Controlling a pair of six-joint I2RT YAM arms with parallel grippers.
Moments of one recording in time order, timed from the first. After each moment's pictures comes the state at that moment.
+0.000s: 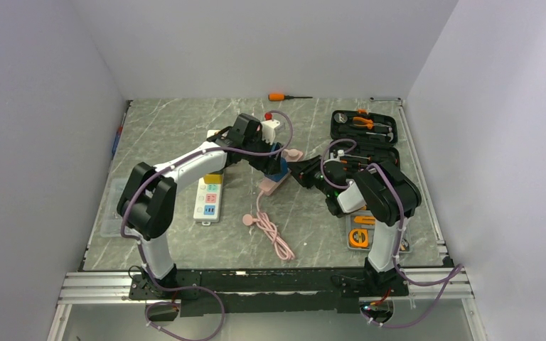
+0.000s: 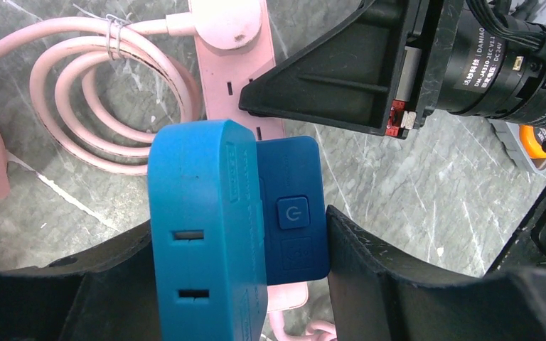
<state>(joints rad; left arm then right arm) -0.59 1.81 1.36 -0.31 0.38 -0.07 0.40 1.91 0.55 1.08 -0.17 1.35</state>
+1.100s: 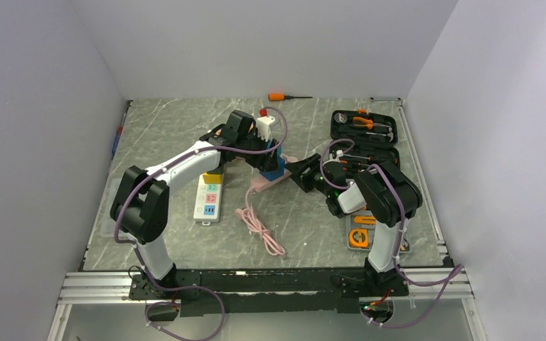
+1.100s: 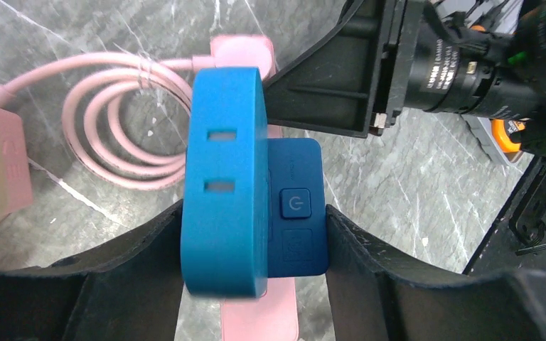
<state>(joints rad) -0.57 1.77 1.34 -0.31 0.44 -0.07 0.41 1.88 0.54 1.03 -0.18 1.29</state>
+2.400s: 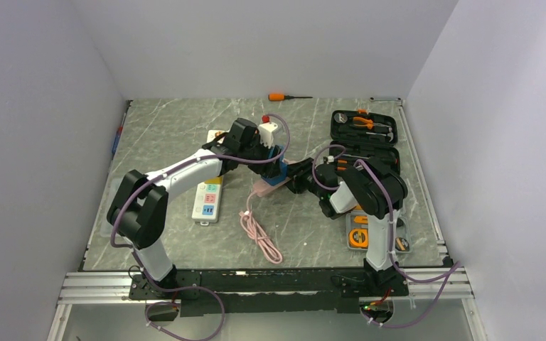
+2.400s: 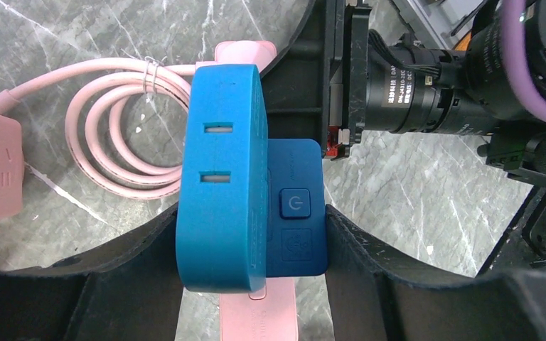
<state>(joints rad) -0.62 1.72 1.25 -0.22 0.37 -0.09 0.46 2.04 0.59 1.17 -0.24 1.56</state>
